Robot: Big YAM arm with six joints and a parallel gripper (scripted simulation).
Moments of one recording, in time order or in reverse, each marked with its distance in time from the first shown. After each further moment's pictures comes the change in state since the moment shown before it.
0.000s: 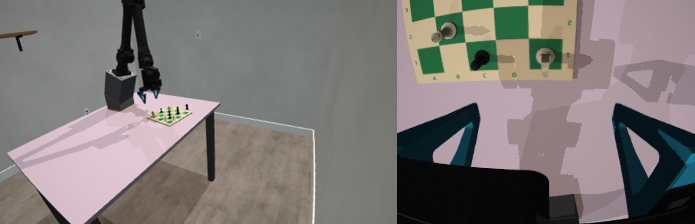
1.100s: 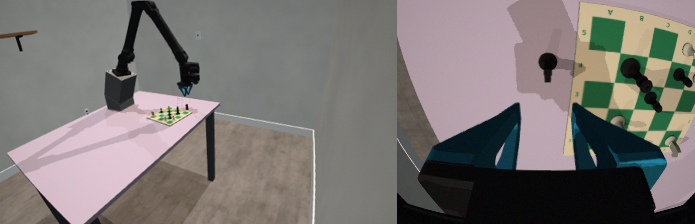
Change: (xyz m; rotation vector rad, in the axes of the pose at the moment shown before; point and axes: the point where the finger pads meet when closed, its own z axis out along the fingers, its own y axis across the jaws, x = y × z) arm -0.122 0.217 0.012 -0.008 -0.004 -0.028
